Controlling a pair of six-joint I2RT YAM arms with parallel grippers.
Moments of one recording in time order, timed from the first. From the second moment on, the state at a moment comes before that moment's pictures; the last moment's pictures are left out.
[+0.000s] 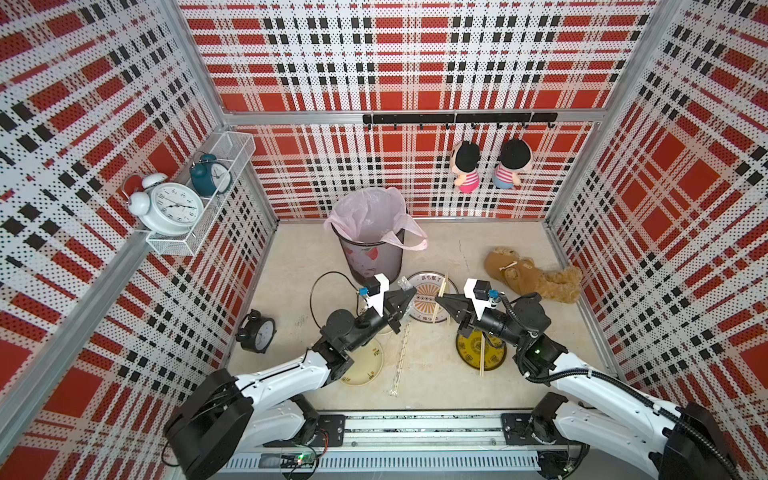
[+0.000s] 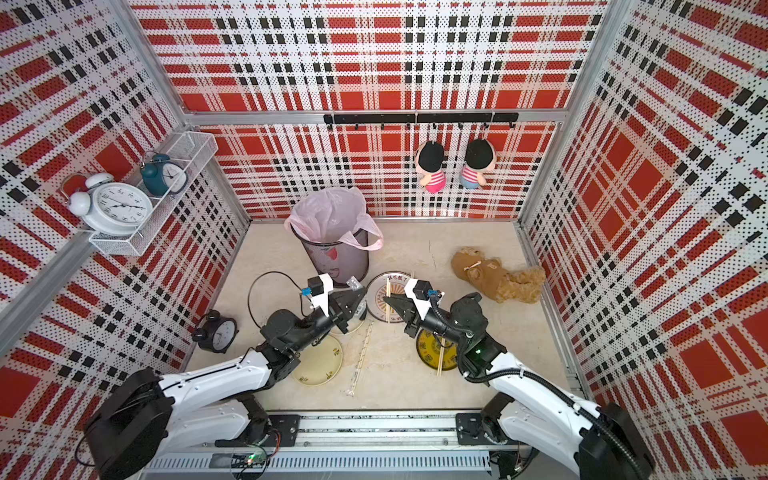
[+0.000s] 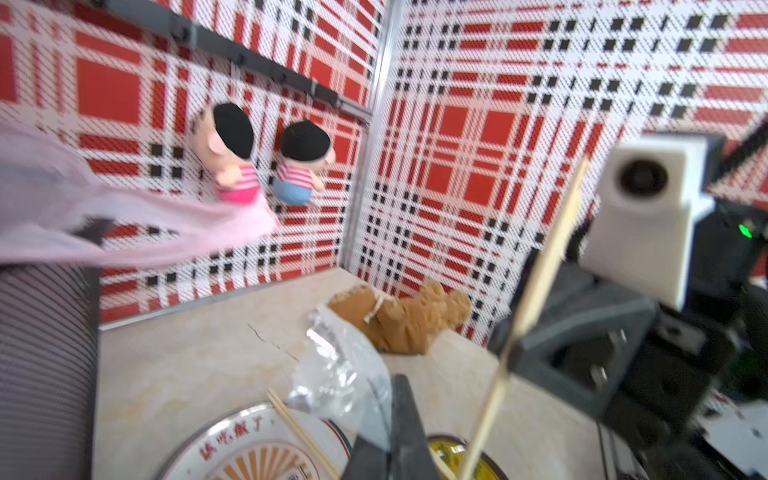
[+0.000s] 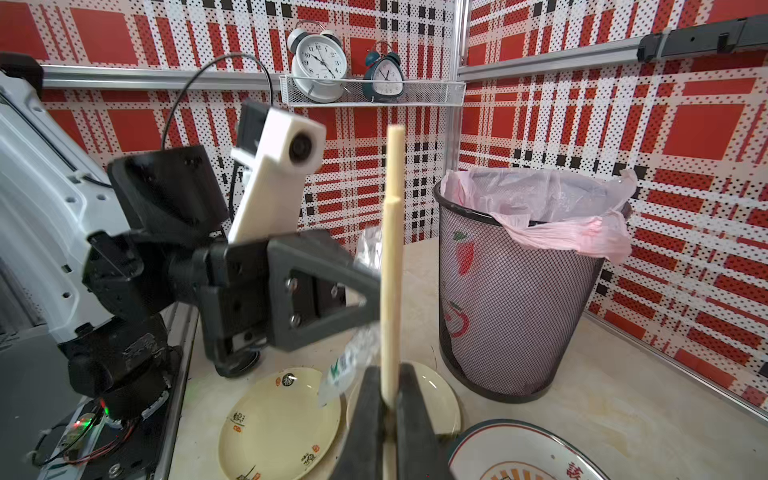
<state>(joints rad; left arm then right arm) -0.71 1.15 0.47 0.92 0.17 -0.27 0.67 0.95 0.48 0.57 -0.42 0.01</state>
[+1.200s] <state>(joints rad) -0.33 1.88 1.67 -0.09 -0.24 -0.28 0.66 0.83 0.39 0.55 -0.38 0.01</state>
